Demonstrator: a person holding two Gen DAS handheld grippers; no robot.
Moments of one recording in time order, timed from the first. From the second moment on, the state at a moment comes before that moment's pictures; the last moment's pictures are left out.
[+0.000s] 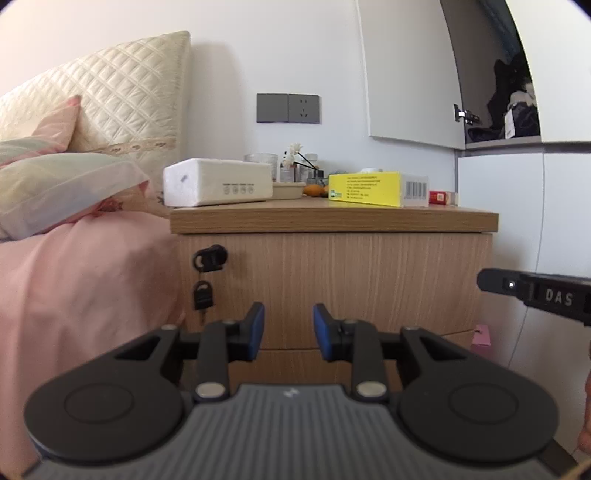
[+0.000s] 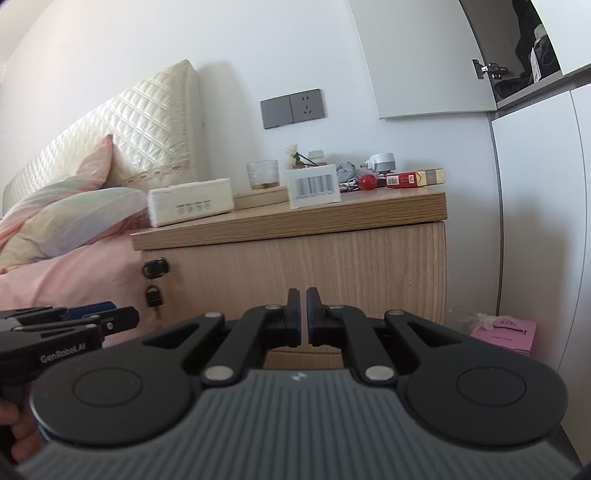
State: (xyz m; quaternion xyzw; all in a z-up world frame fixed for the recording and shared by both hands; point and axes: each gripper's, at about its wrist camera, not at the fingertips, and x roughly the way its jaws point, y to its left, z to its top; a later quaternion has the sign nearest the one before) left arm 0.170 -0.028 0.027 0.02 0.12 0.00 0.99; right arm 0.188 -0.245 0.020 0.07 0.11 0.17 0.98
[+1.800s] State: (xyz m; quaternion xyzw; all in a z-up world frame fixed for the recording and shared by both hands) left arm -0.044 -0.030 0.121 -0.01 0.08 0.00 1.00; right arm -0.015 -0.236 0.116 0.05 0.08 0.18 0.98
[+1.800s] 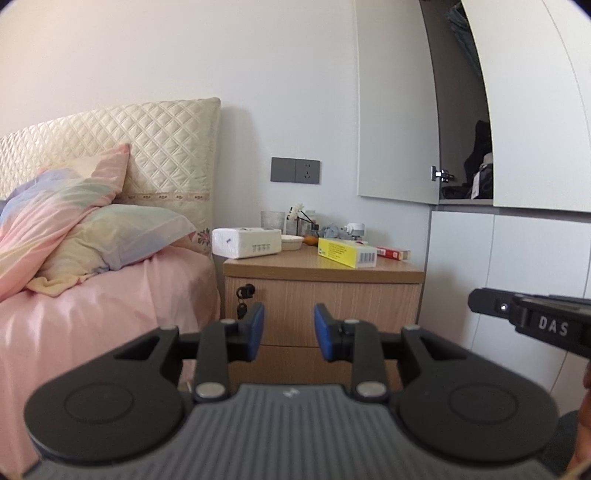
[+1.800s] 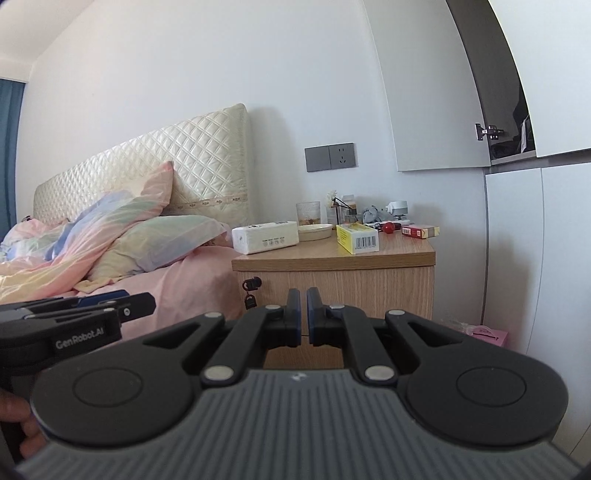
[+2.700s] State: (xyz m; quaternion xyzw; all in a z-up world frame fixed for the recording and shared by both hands) left arm 0.001 -0.024 0.082 0.05 0.05 0.06 1.00; right arm 0.030 -0.238 0.072 0.04 0.07 0.15 0.98
